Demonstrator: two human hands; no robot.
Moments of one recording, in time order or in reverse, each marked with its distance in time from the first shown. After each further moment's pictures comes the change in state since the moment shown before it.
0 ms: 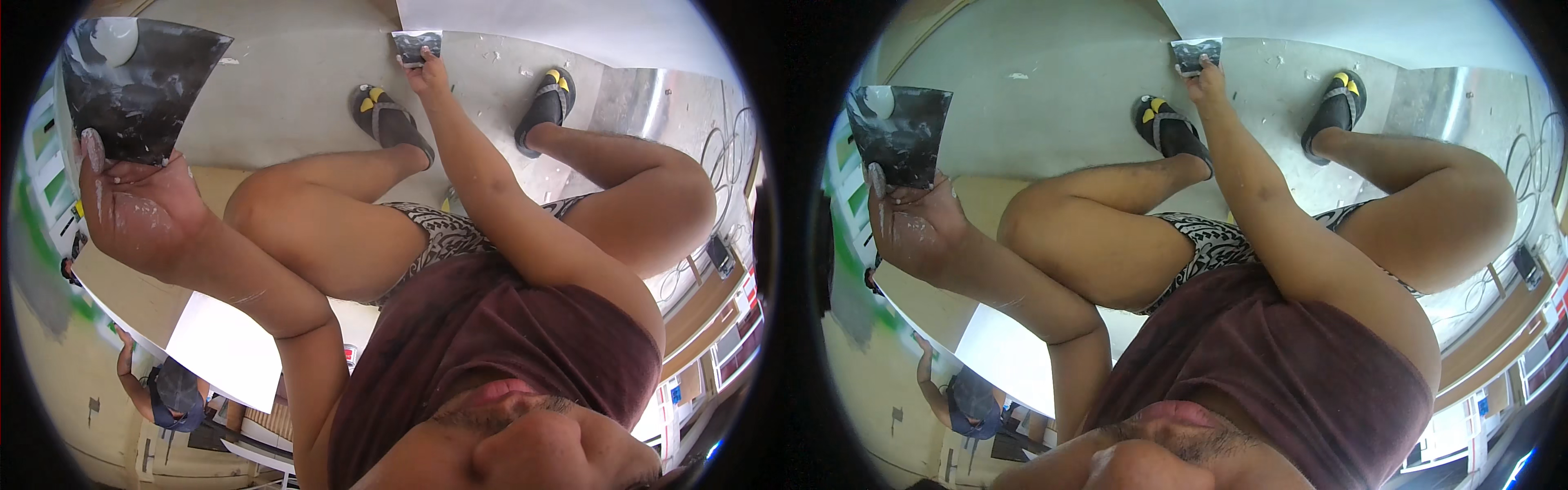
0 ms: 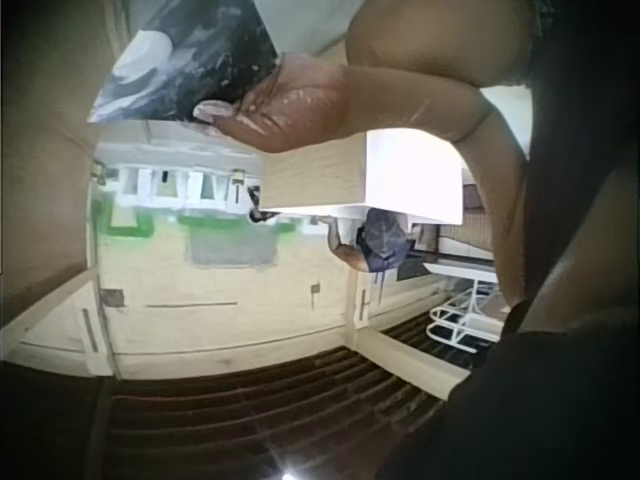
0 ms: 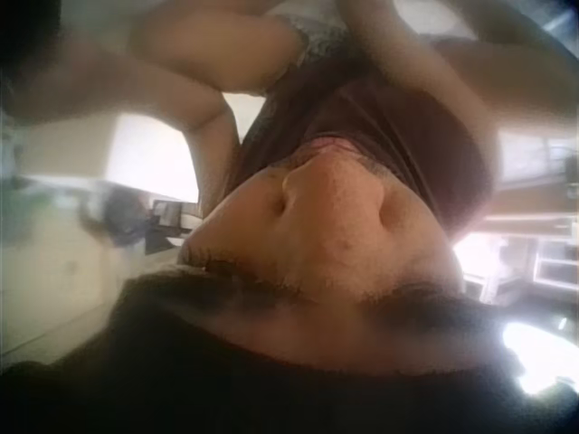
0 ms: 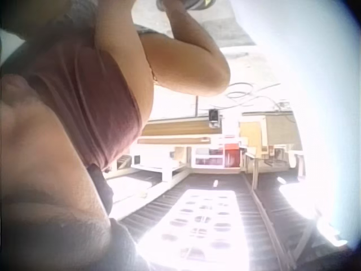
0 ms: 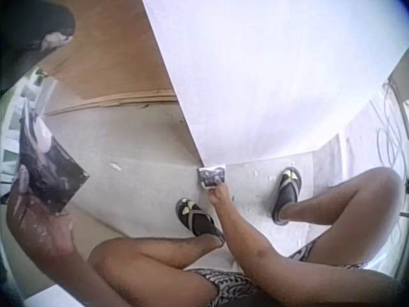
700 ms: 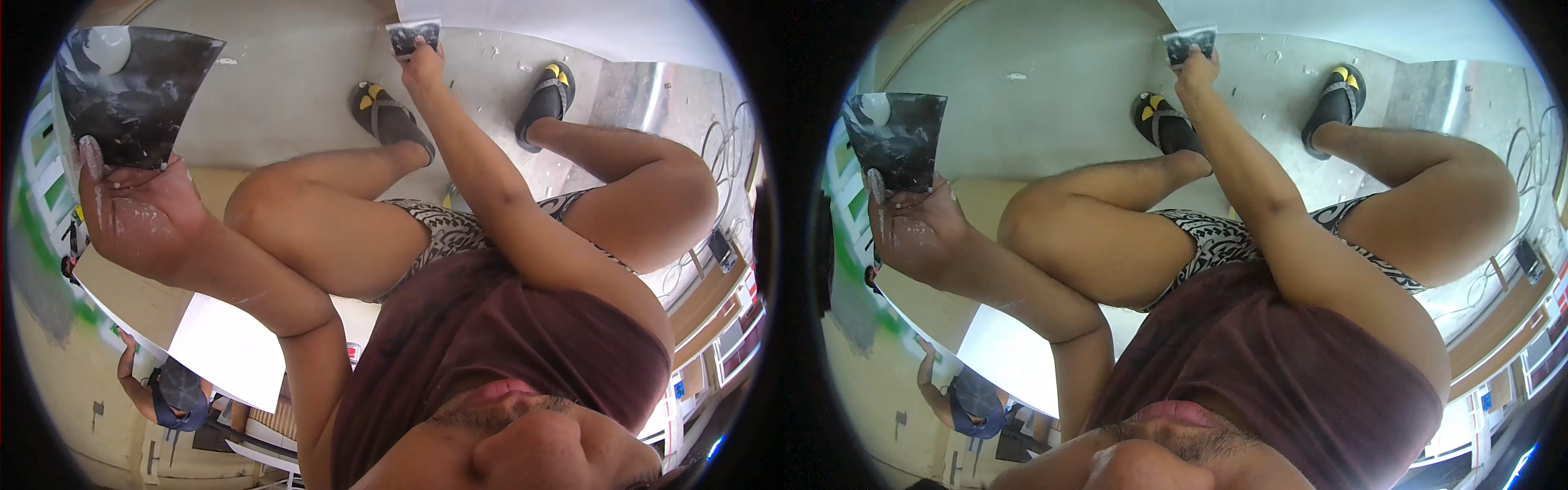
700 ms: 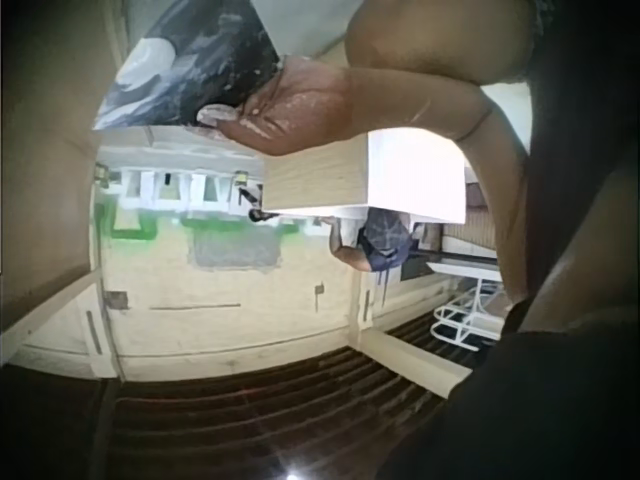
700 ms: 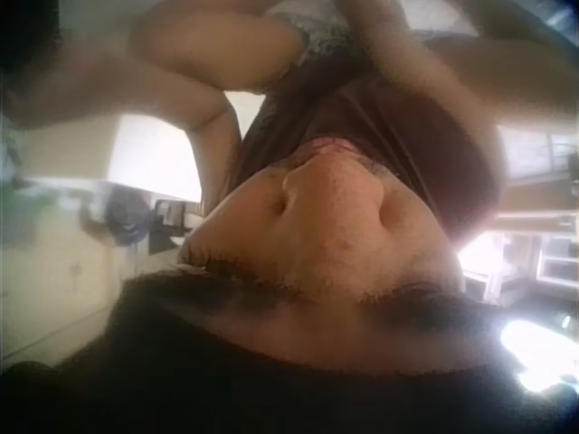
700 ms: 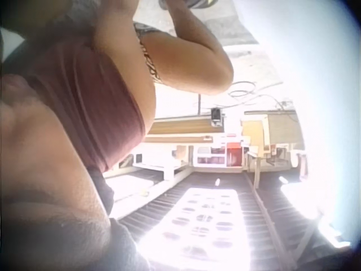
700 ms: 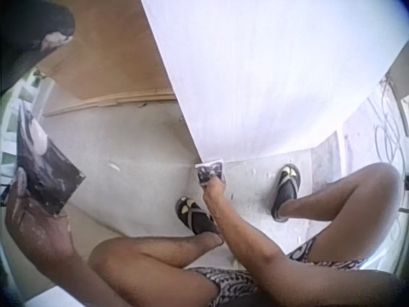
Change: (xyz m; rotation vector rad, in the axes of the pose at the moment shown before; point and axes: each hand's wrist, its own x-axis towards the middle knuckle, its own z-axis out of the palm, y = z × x) left_hand 0.002 -0.006 -0.032 0.637 -0.166 0.393; right_hand -0.044 -0.005 0.070 -0.083 0.209 -0.116
